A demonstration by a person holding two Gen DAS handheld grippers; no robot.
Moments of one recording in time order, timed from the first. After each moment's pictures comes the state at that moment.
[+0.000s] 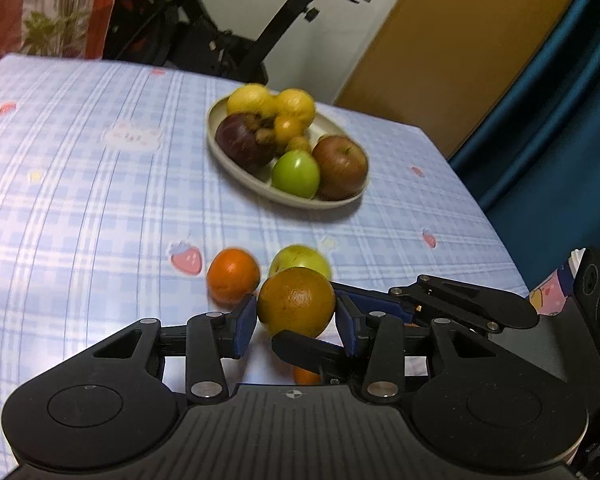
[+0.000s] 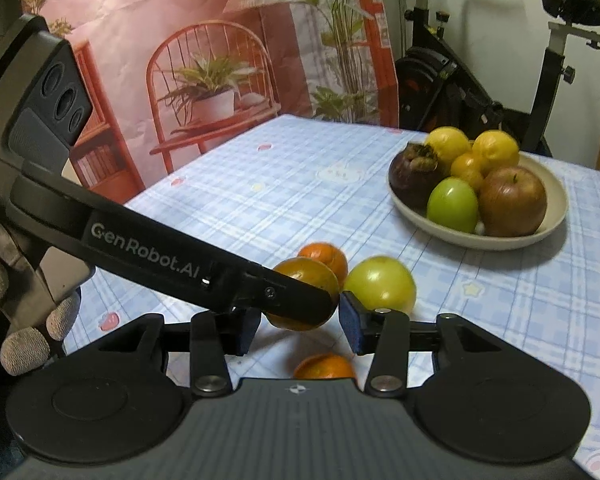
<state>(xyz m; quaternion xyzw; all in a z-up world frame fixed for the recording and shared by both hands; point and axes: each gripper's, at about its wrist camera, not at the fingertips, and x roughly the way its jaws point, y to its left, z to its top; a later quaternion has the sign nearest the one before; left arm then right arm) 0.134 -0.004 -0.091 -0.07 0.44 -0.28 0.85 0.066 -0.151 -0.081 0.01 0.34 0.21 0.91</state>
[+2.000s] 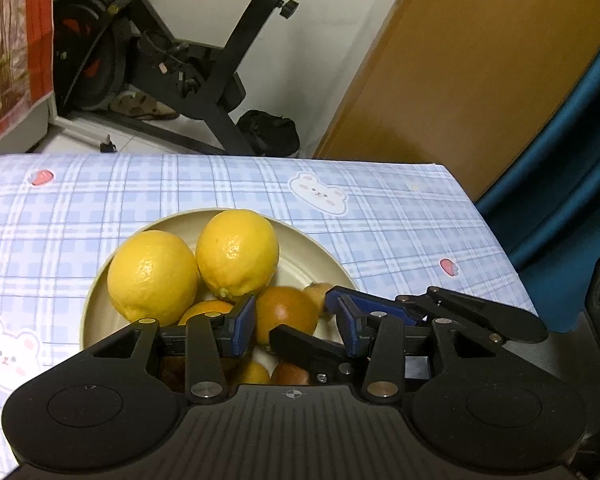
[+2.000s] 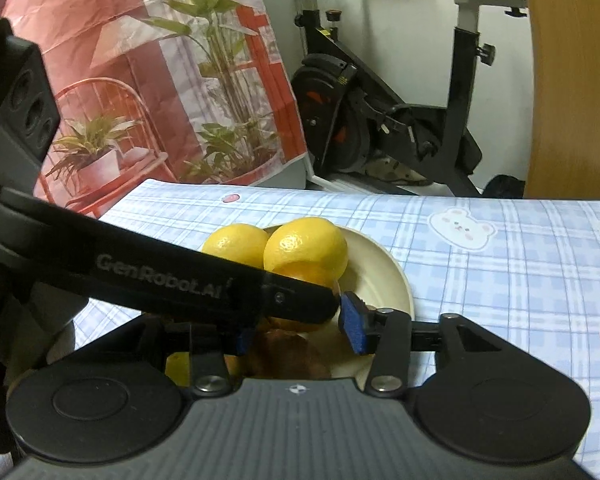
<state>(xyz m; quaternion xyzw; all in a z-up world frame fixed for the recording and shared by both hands) 0.319 -0.130 -0.092 -0.03 0.45 -0.29 0.84 0.236 -0.280 -0.074 0.07 0.36 0.11 0.93</state>
